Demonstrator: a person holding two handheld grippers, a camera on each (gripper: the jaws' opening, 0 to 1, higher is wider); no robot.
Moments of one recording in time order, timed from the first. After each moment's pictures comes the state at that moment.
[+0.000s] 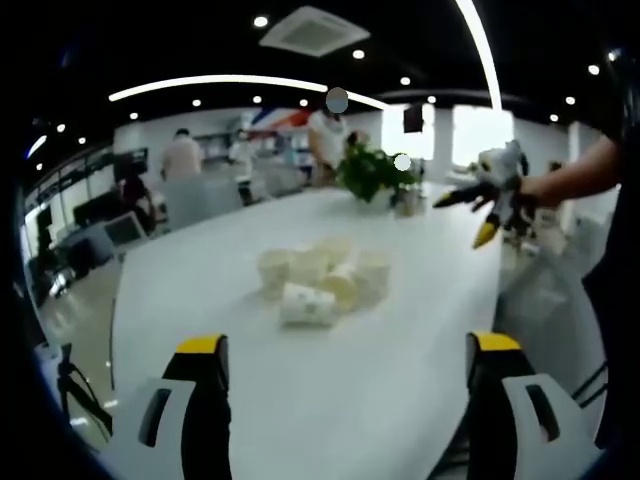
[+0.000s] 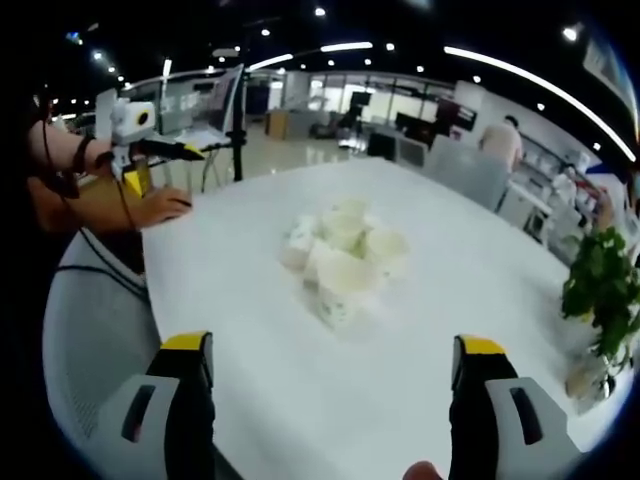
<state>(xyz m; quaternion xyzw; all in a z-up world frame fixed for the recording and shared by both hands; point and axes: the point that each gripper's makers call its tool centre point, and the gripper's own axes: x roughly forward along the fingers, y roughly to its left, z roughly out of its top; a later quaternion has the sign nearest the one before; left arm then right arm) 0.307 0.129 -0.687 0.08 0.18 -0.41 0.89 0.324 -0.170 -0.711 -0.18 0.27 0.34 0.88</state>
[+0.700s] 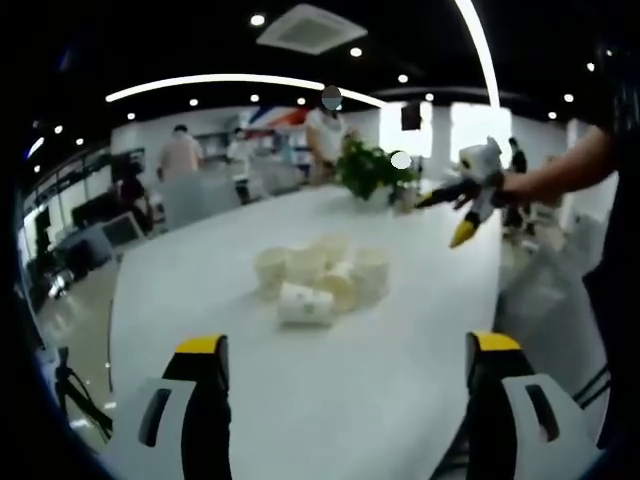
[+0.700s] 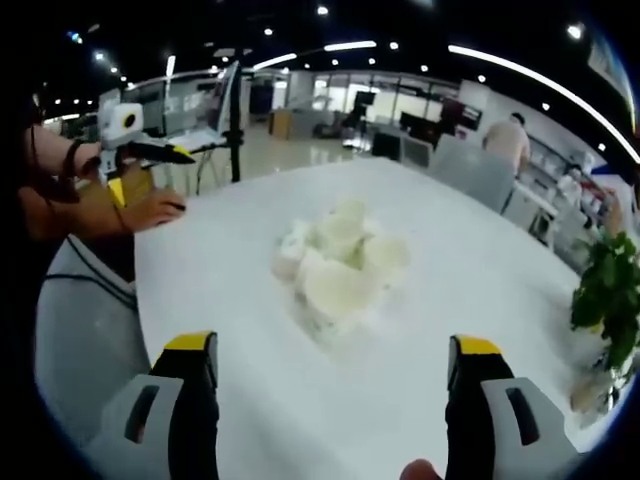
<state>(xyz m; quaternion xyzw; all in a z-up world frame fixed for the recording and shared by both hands) 0.311 0.122 -0.691 0.08 0.19 -0.42 0.89 0.365 -0.157 -0.720 -0.17 0.26 0.35 0.88</state>
